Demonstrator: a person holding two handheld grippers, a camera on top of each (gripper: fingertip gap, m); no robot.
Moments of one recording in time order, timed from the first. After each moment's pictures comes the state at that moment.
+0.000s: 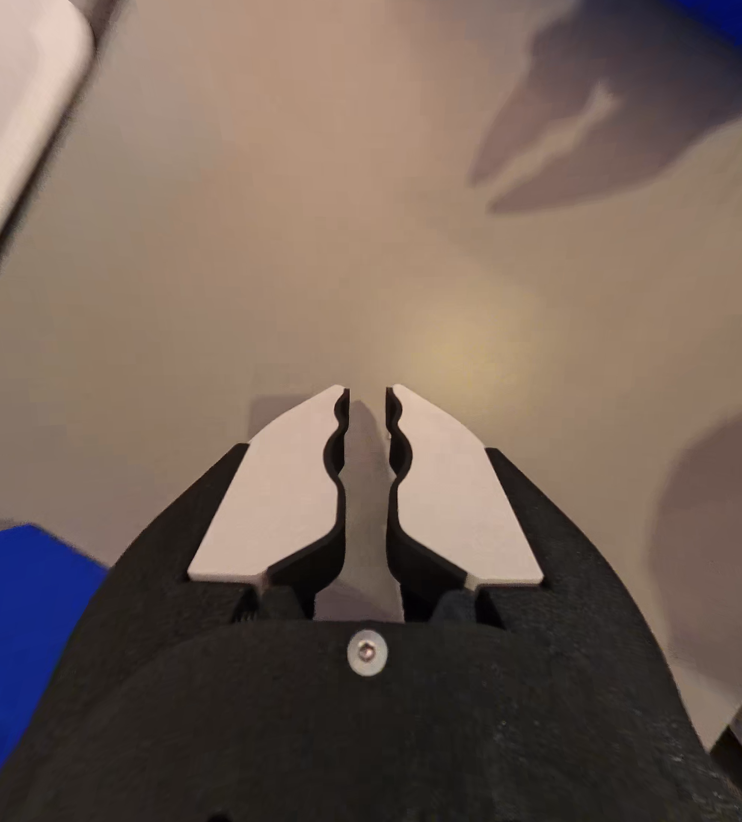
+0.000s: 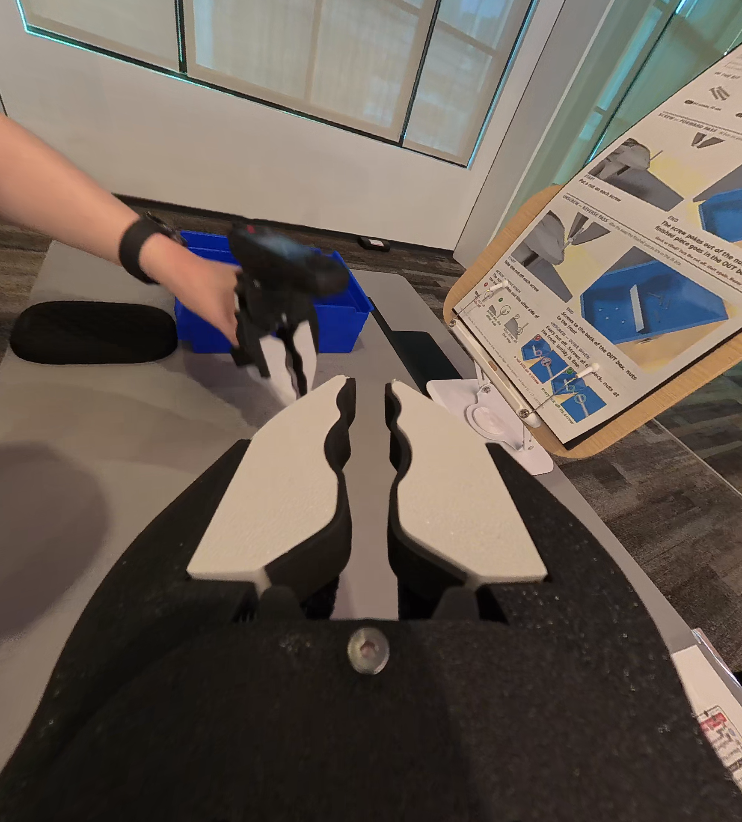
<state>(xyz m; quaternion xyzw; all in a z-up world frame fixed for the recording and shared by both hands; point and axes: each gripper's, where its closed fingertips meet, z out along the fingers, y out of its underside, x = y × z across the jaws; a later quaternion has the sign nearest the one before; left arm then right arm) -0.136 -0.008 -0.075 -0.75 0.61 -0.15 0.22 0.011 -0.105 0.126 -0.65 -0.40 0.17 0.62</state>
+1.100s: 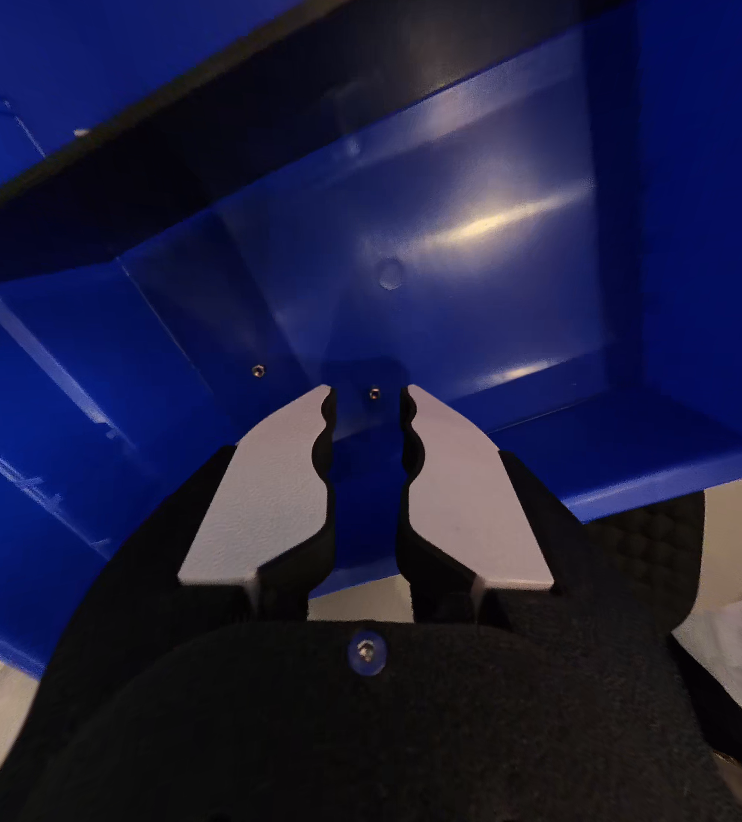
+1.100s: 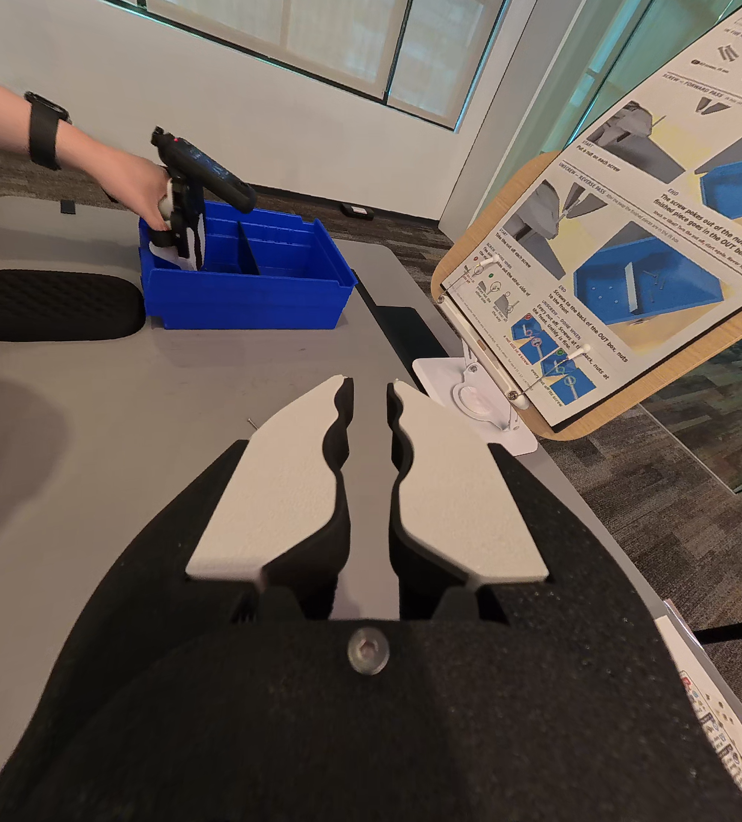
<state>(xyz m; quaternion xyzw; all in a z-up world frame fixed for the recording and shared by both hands) -0.456 0.042 -0.143 -0.94 0.35 -0.02 0.03 0.008 -0.091 0.114 -0.67 -0.40 0.13 0.61</state>
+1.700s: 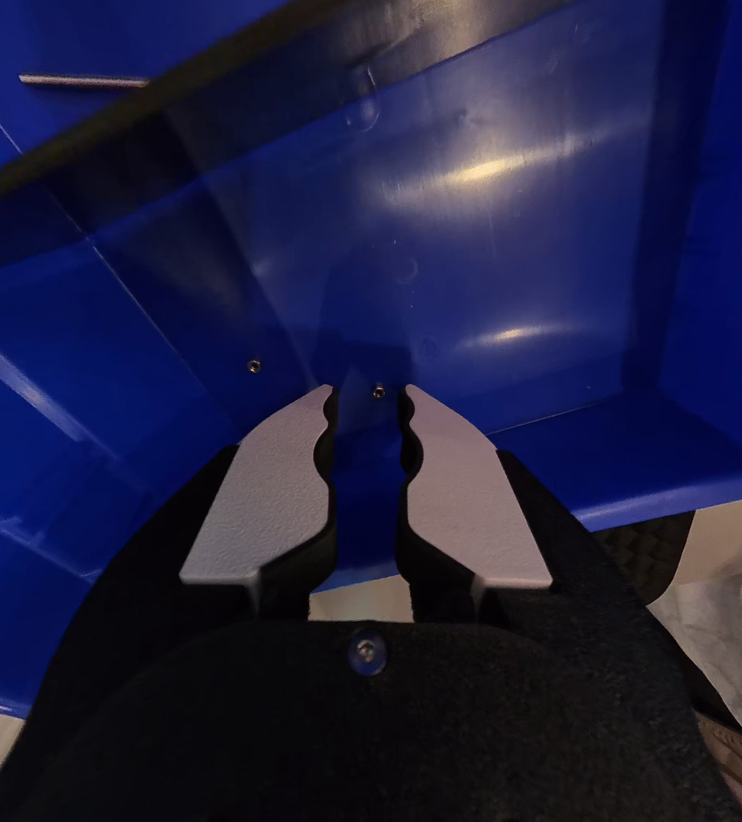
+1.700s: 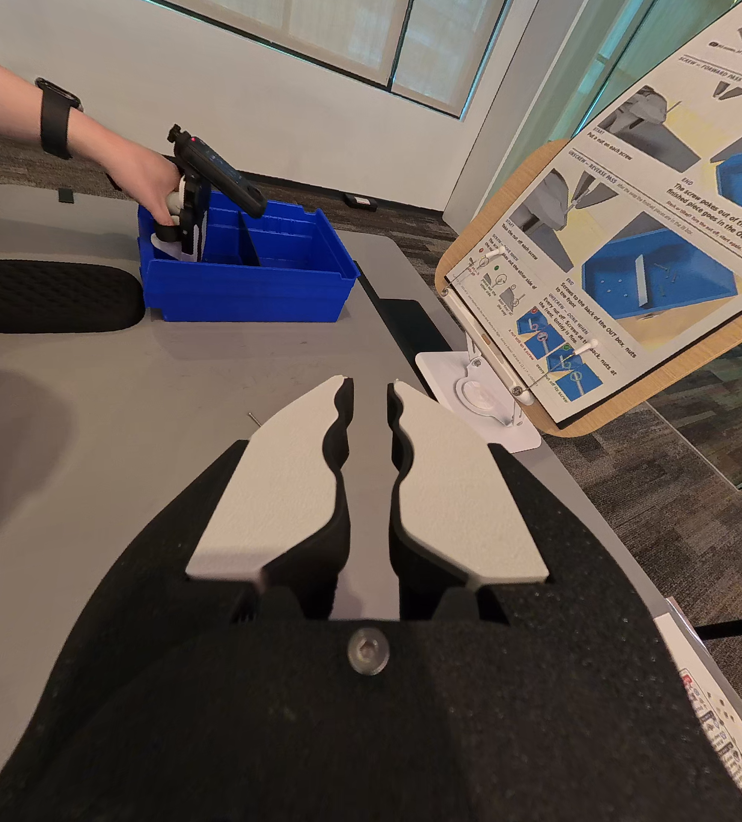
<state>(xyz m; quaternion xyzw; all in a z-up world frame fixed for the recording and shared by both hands) -0.461 0.038 -0.151 -0.94 0.33 0.00 -0.03 0.006 -0.089 0.109 -0.68 -0.41 0.13 0.60</state>
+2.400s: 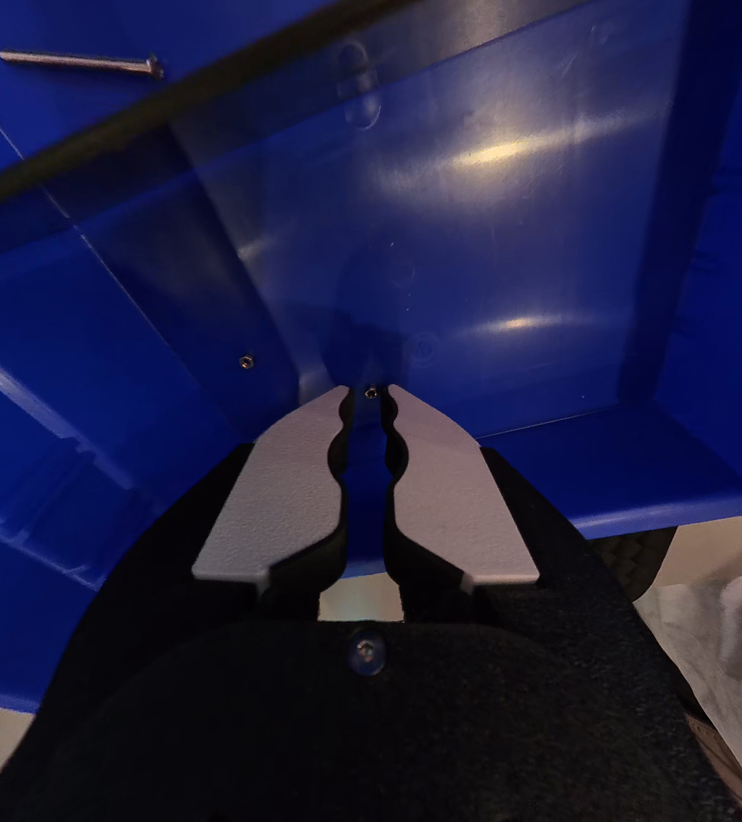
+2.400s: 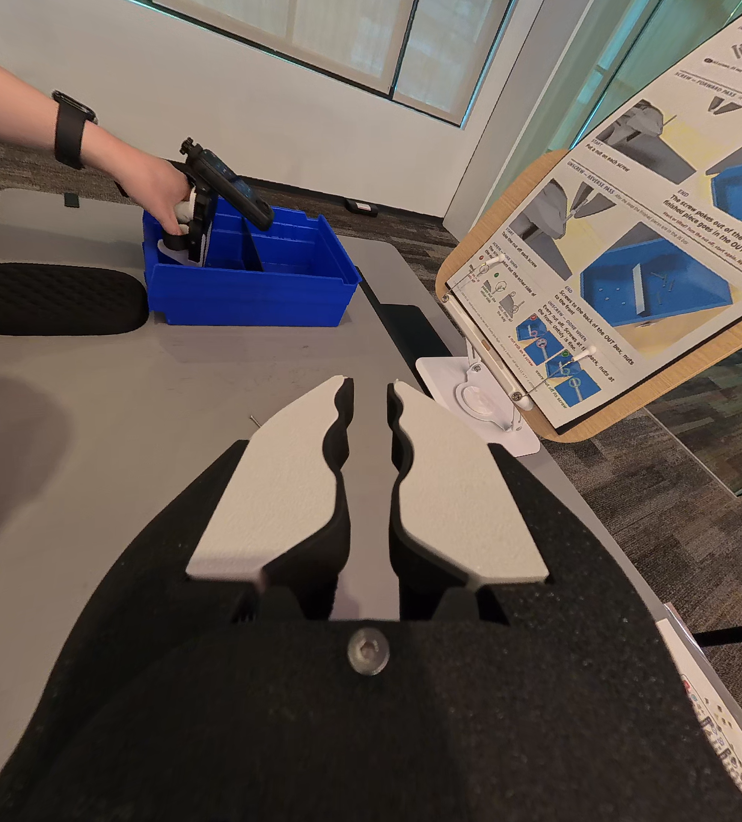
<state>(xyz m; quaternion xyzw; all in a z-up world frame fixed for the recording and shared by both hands) -0.460 0.036 -0.153 -0.95 0.31 0.02 -0.05 0.005 -0.093 0.113 -0.67 -0.41 0.13 0.60</state>
